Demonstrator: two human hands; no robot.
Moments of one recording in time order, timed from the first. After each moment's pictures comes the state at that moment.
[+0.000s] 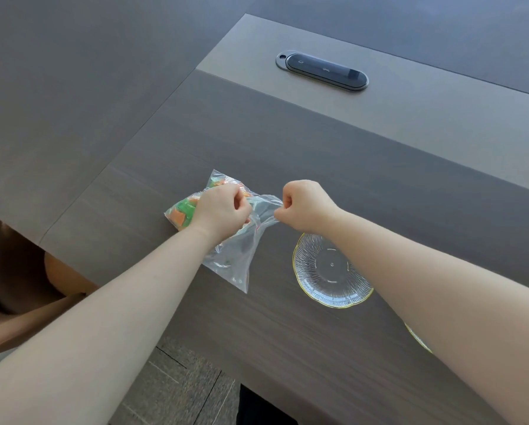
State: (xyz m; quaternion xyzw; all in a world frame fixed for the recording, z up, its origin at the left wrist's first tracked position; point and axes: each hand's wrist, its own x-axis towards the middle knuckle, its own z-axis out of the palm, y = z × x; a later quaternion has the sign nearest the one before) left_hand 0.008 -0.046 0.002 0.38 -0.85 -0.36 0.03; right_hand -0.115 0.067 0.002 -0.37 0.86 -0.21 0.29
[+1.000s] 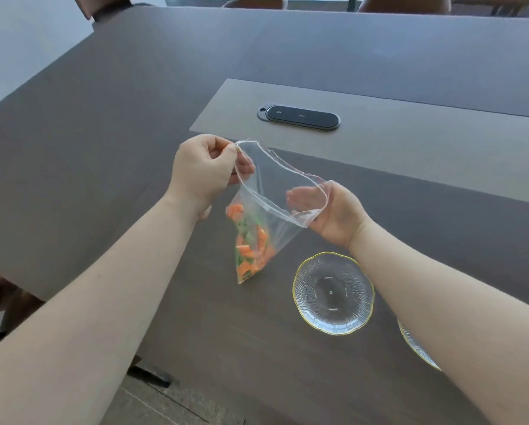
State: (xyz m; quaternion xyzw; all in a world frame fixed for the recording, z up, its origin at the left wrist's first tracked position) left_hand -0.050 -0.048 0.143 0.34 -0.73 -0.55 0.22; right_hand -0.175 0.097 0.019 0.03 0.46 -0.73 0.51
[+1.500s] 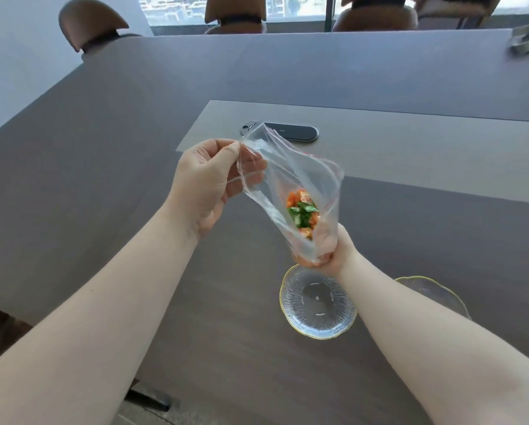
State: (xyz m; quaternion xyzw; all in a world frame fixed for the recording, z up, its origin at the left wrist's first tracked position) left_hand -0.061 -0.006 0.169 0.26 -0.62 -0.72 0.20; right_hand -0.165 0.135 -0.025 0.18 0.35 -0.73 0.56
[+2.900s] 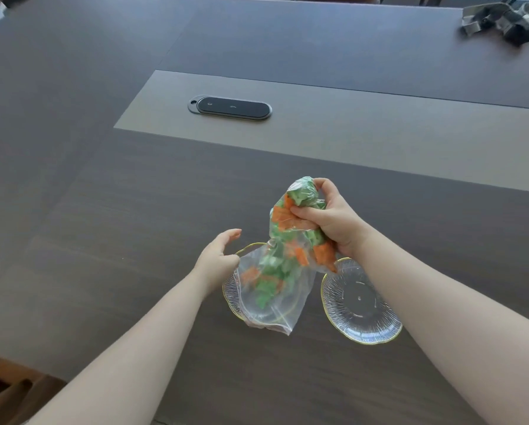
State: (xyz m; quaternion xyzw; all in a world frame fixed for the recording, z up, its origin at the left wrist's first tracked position) left_hand -0.054 0.057 -0.017 0.34 -0.79 -0.51 -0.09; right_hand -0.200 0.230 0.013 -0.08 0.61 -0.69 0.38
